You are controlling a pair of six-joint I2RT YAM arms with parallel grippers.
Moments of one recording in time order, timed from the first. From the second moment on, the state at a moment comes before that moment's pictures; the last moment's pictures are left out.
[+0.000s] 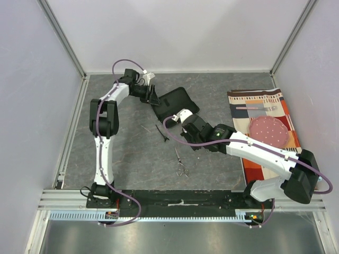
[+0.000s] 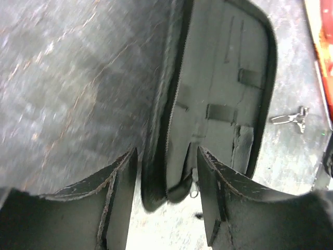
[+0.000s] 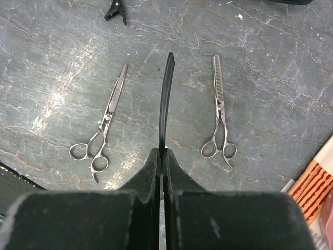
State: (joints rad) left arm -0.13 2.46 2.05 -0.65 0.95 0.15; right arm 0.95 1.36 1.12 -0.68 0.27 0.16
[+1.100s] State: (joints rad) left arm -0.06 2.22 1.50 0.05 0.96 -0.30; right arm 0.95 1.33 1.05 -0.62 0.24 0.18
